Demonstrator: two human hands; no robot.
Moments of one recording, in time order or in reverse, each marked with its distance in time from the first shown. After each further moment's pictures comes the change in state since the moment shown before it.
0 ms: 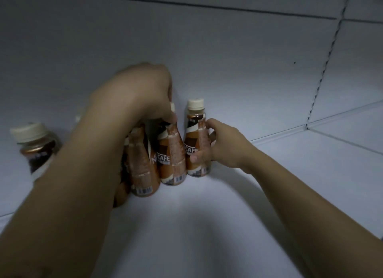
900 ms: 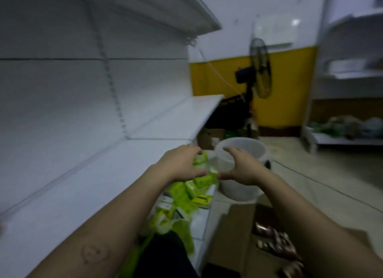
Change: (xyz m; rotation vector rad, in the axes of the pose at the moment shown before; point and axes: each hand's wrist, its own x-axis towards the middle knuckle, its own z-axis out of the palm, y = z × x) left_hand -0.076 0.387 0.121 -0.207 -0.173 1.072; right_hand -0.352 0.155 -0.205 -0.462 0.505 0.799
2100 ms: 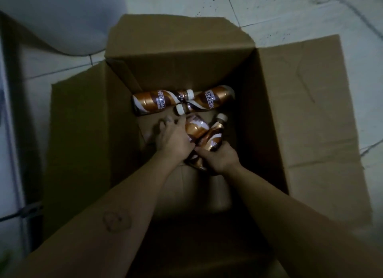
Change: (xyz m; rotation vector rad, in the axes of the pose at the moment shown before) left_hand 0.240 0.243 0.629 -0.252 -0.700 0.026; right_hand -0.019 0.491 0.378 0.679 -0.073 1.485
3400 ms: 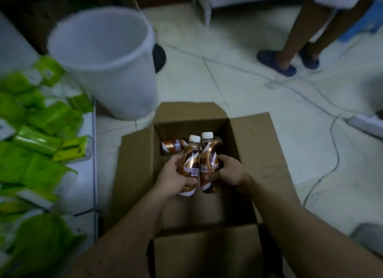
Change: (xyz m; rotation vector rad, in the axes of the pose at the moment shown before) left_hand -0.190 -0.009 -0.125 -0.928 -0.079 0.003; right_hand -0.181 -0.046 -0.102 0.036 -0.266 -0.418
